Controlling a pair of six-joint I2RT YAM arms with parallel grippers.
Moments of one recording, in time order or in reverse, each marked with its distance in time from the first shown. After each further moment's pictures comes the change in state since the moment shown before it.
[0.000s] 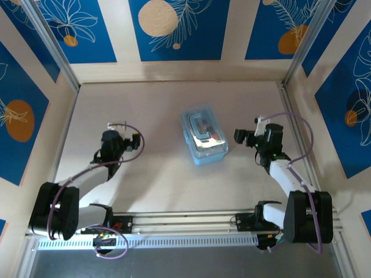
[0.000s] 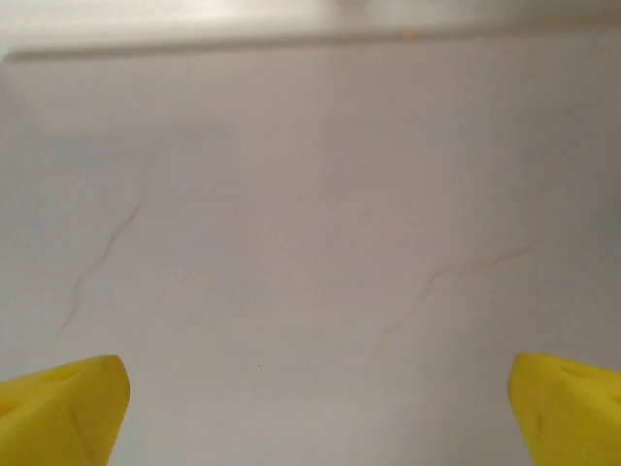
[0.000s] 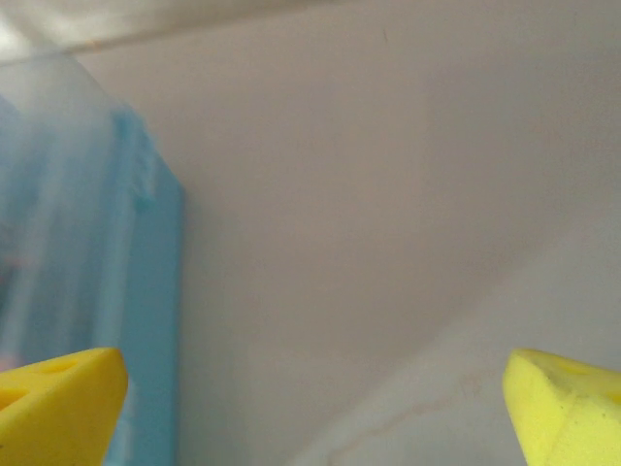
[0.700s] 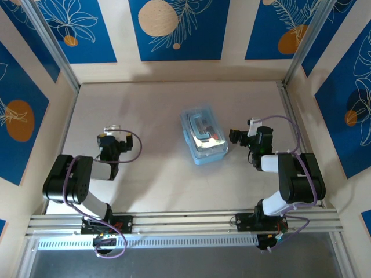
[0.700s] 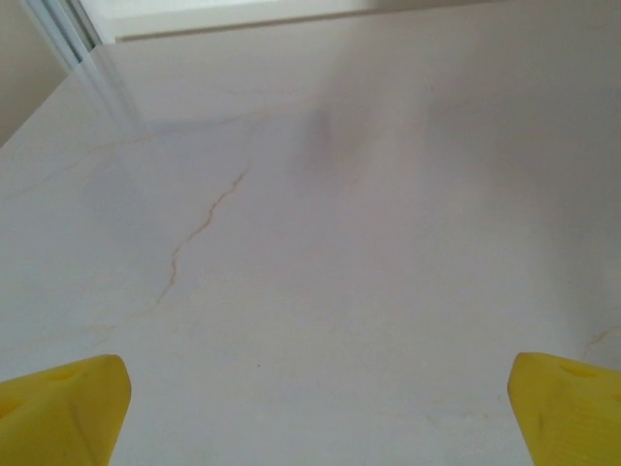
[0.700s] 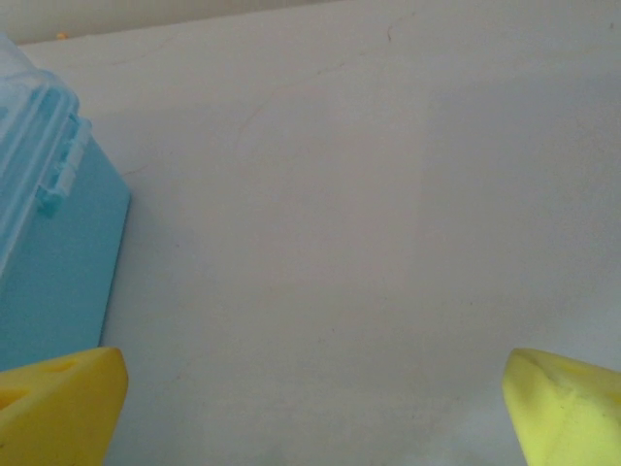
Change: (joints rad) left arm 0.115 0.316 -0.078 0.493 -0.025 0.073; right arm 0.037 0.357 -0.045 0.511 0.037 -0.022
